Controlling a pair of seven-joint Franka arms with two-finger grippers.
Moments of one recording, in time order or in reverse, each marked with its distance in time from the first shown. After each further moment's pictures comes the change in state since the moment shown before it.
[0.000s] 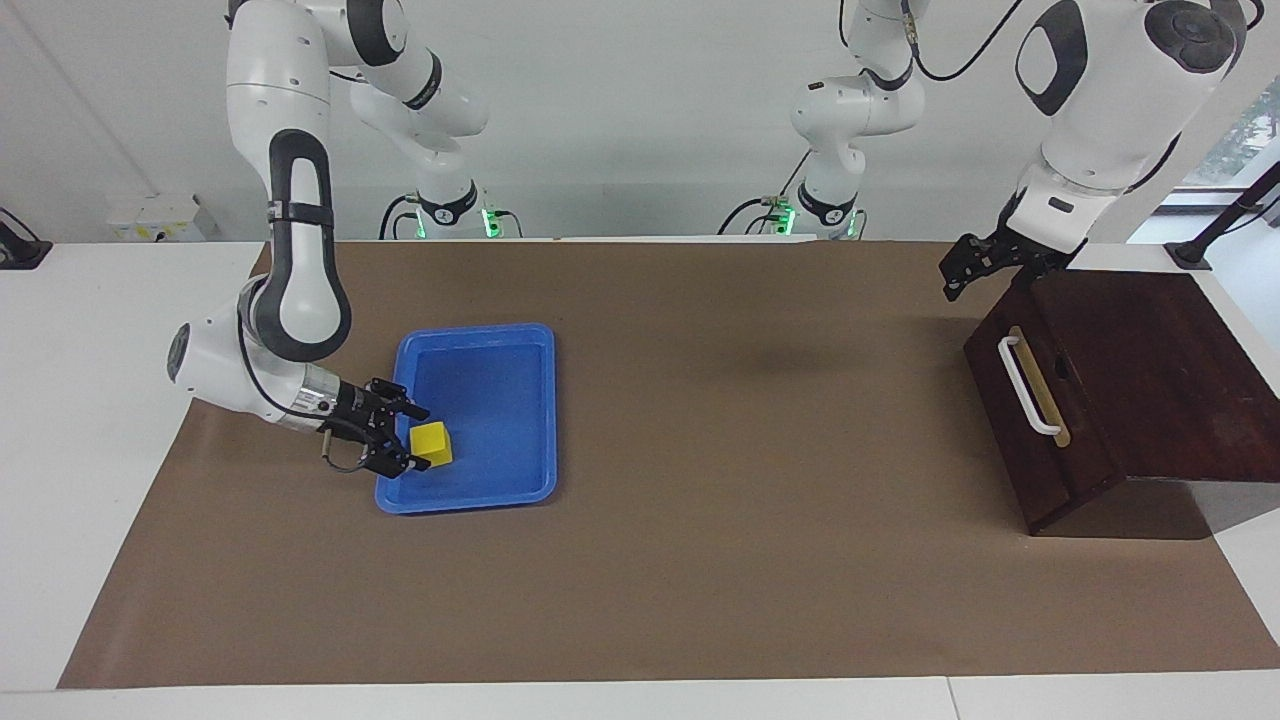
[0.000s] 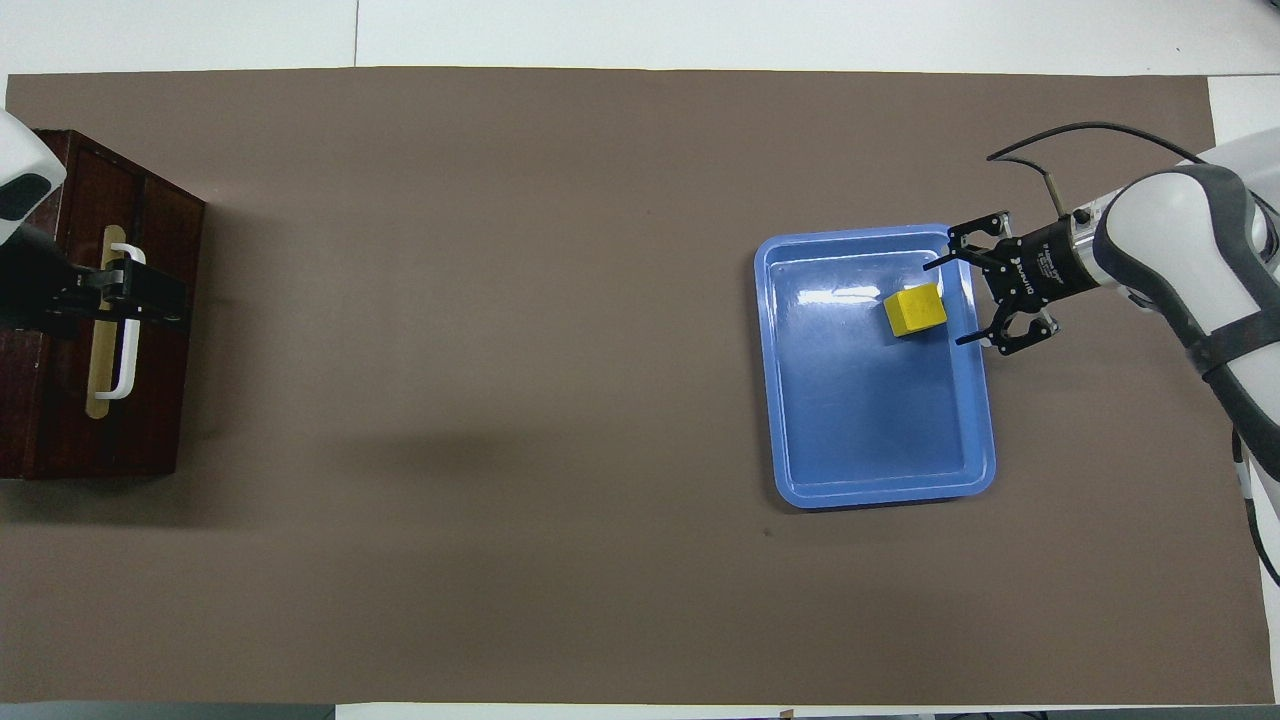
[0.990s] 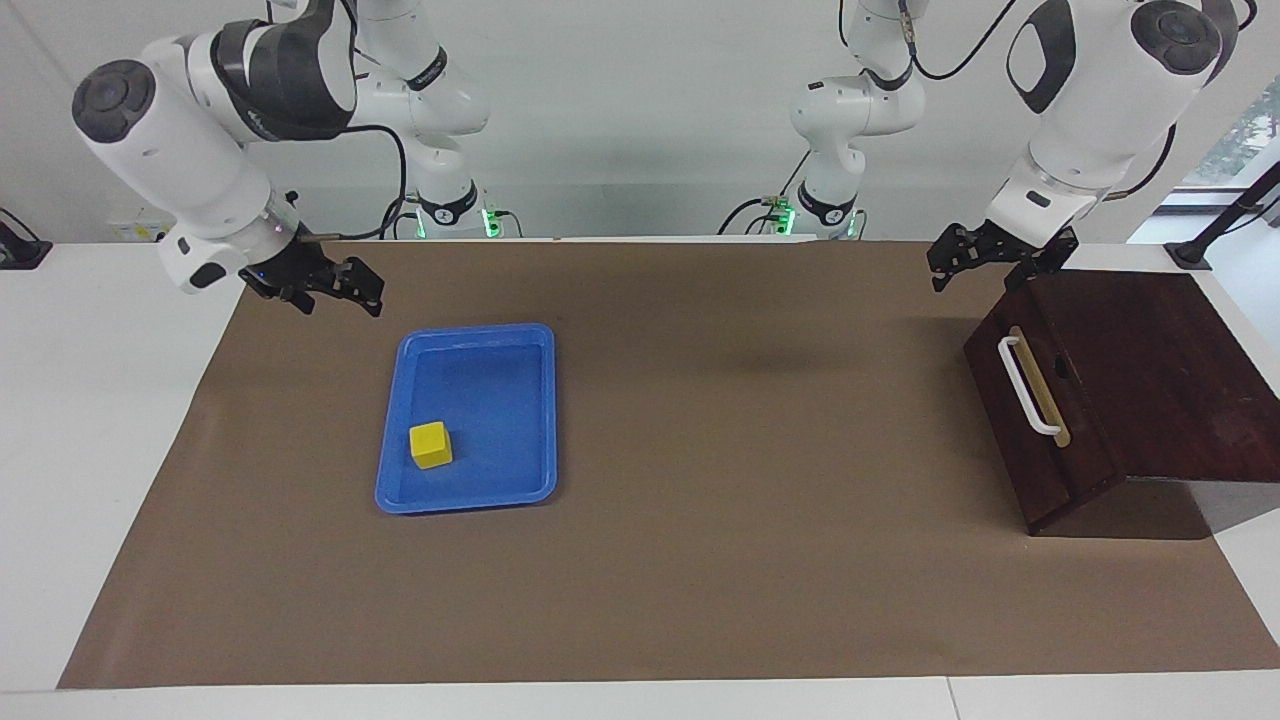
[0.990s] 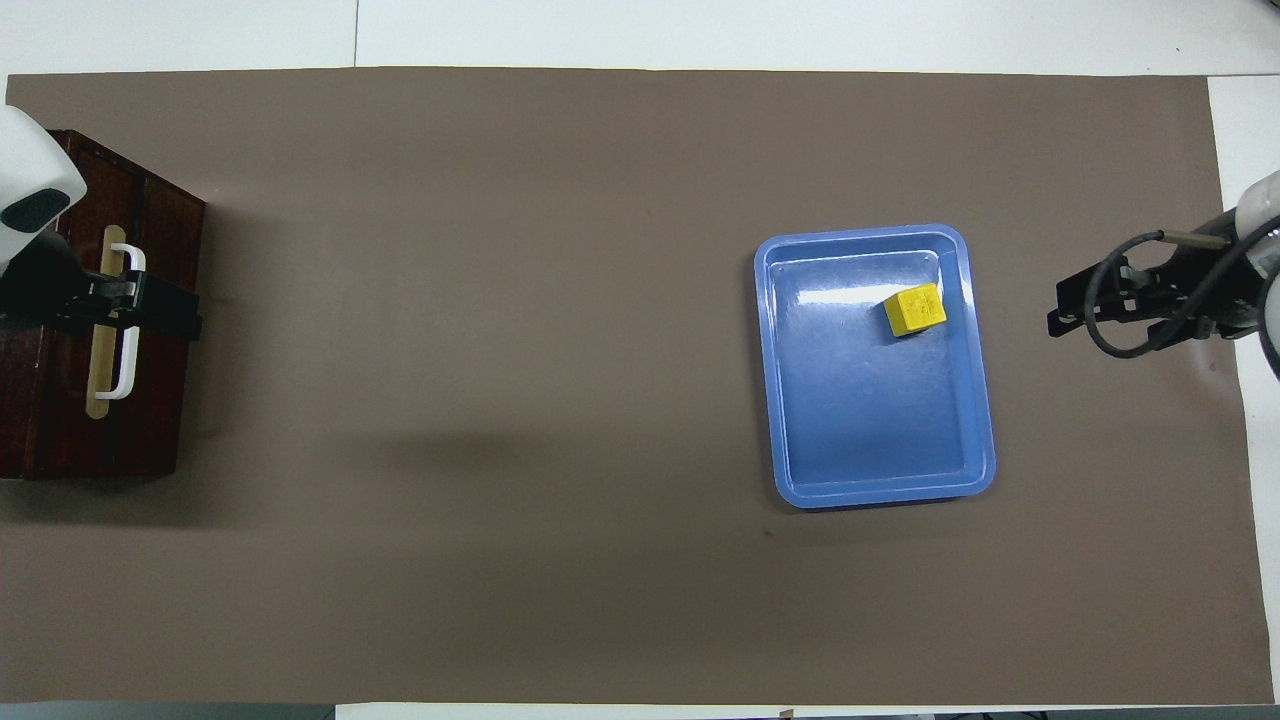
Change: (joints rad) left arm -0.011 -0.004 -0.006 0.000 -0.002 -0.007 0.087; right arm 0.066 -0.369 0.007 0.089 -0.395 -0.341 -0.750
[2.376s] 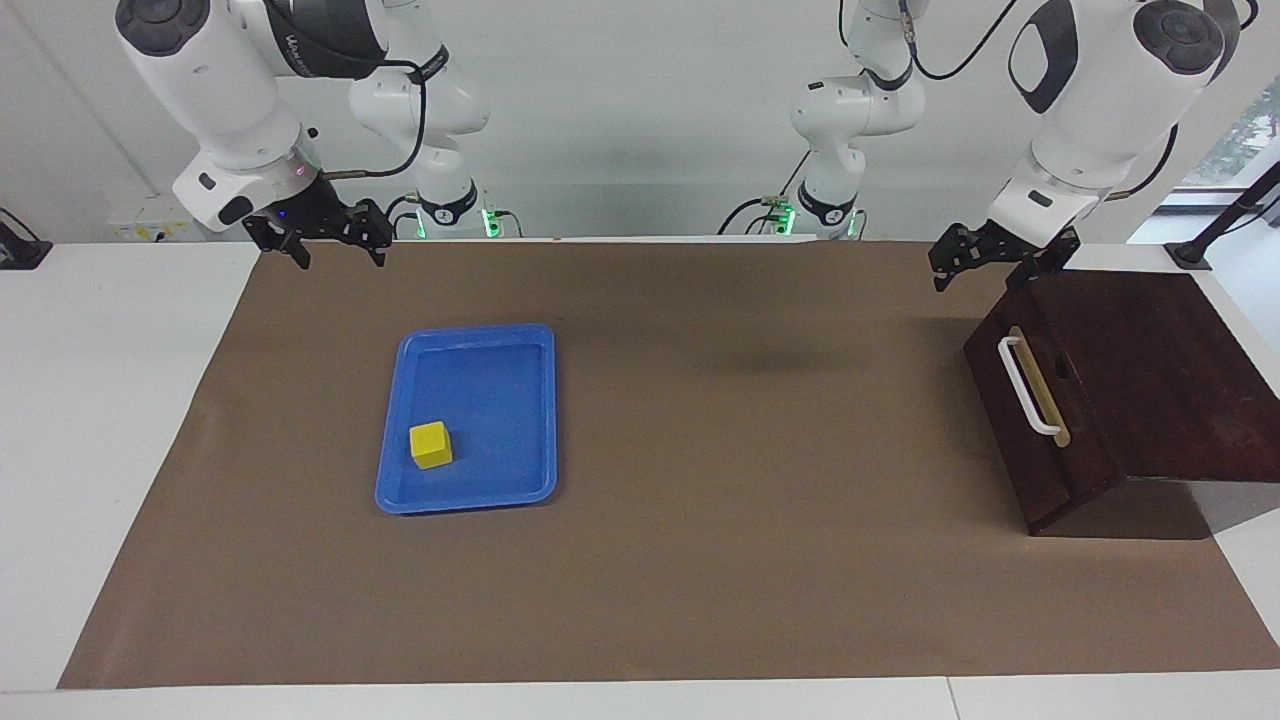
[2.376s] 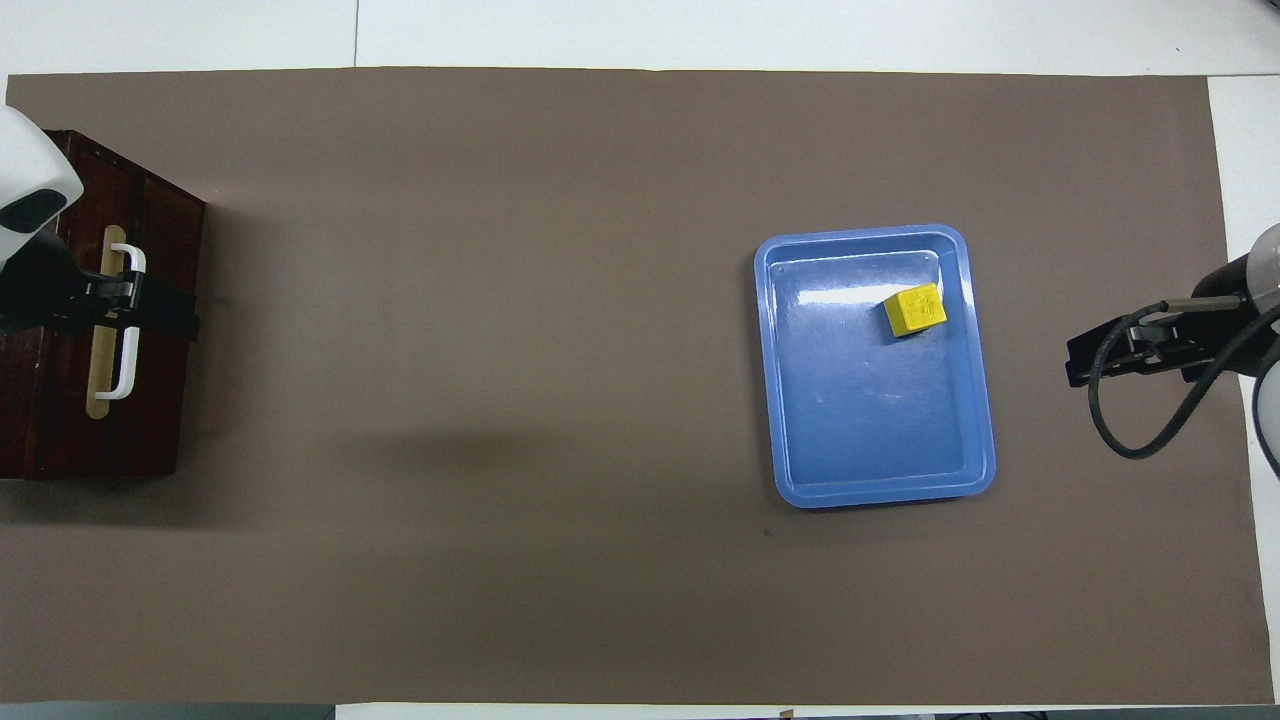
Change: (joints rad) left arm 0.000 0.000 0.004 0.000 0.000 0.000 0.006; right arm 0.029 -0.087 0.031 -0.043 -0.093 -0.042 -0.065
